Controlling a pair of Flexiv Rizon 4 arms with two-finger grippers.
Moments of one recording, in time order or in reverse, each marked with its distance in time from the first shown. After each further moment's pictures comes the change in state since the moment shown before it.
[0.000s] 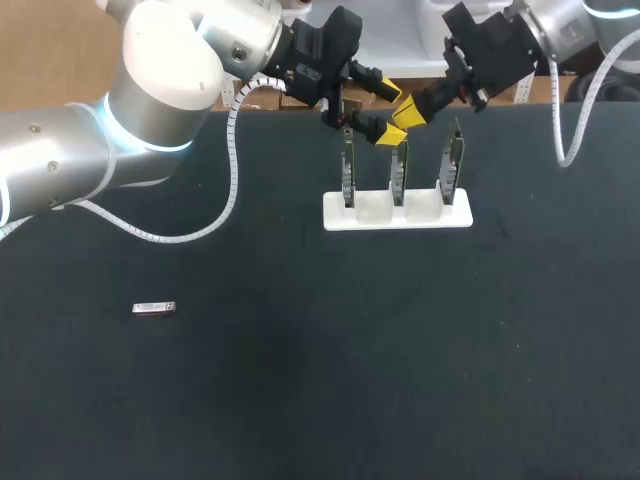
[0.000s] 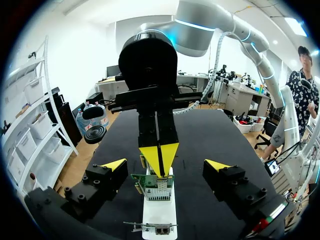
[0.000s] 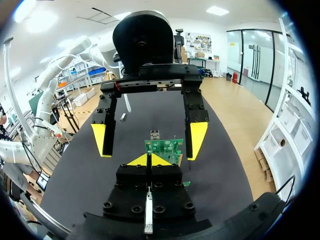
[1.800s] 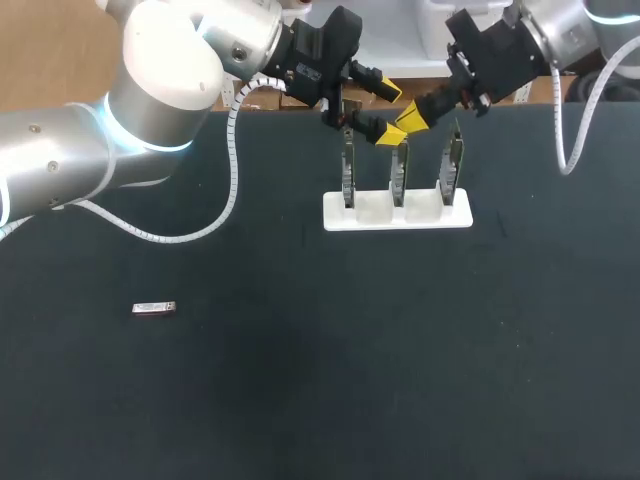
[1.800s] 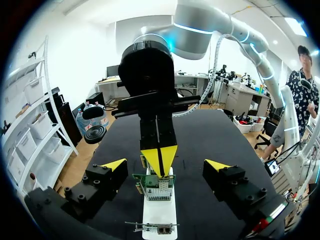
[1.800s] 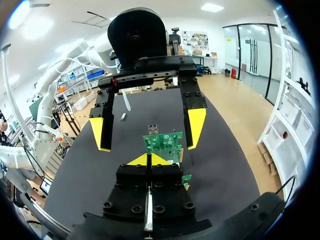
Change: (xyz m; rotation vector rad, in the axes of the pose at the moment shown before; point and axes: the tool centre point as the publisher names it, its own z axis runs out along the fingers) left arm 0.000 0.000 0.000 0.000 0.000 0.000; right arm 0.010 0.001 0.001 -0.010 -0.007 0.053
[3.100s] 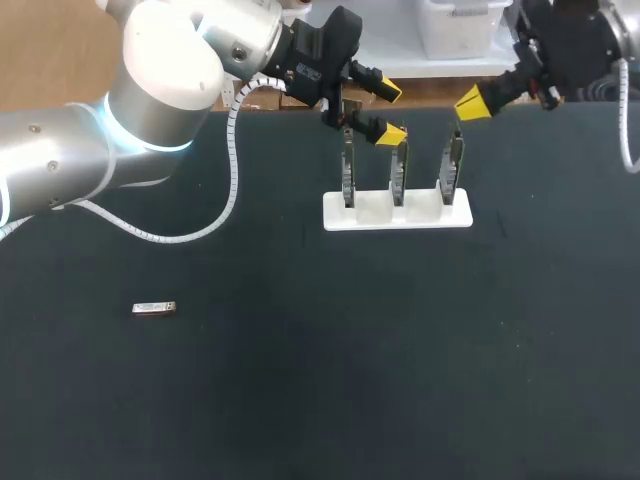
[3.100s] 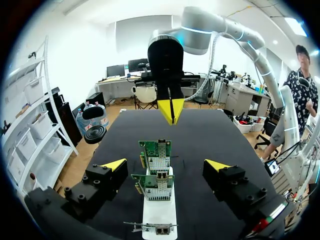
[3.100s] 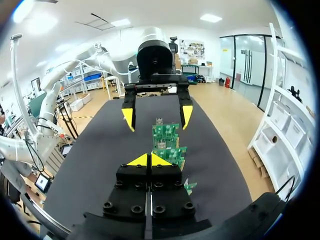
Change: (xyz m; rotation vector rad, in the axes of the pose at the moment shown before) left arm 0.000 0.000 0.000 0.000 0.000 0.000; right arm 0.019 0.024 -0.077 0.068 -0.058 -0.042
